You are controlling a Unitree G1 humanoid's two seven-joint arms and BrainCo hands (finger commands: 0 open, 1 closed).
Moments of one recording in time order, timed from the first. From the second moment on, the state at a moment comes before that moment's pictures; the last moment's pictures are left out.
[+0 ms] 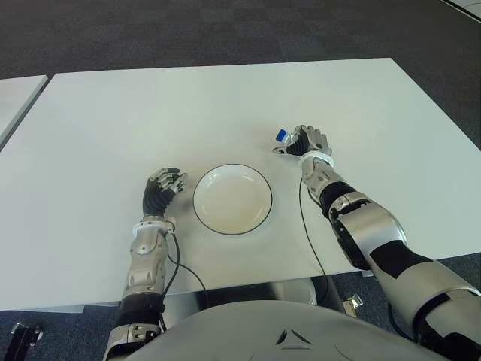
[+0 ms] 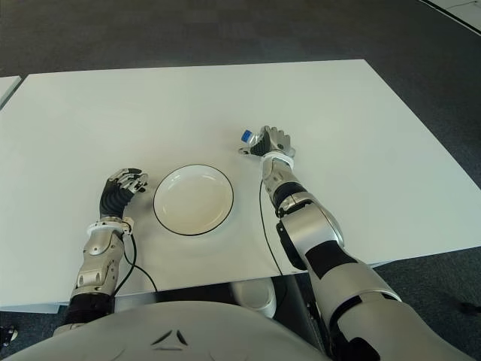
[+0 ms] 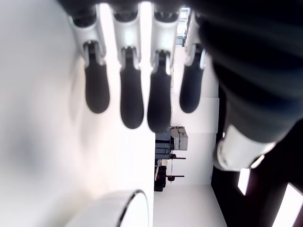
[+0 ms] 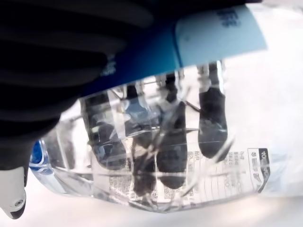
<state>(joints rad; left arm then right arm) 0.16 0.04 0.14 0.23 -0.08 -0.13 0.01 -0.84 -0.13 0.33 1.35 -0.62 0.00 -0.49</state>
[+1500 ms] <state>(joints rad) 0.15 0.03 0.14 0.22 -0.07 -0.13 0.02 -0.70 -0.17 0.44 0.78 -0.69 -0.45 -0.65</state>
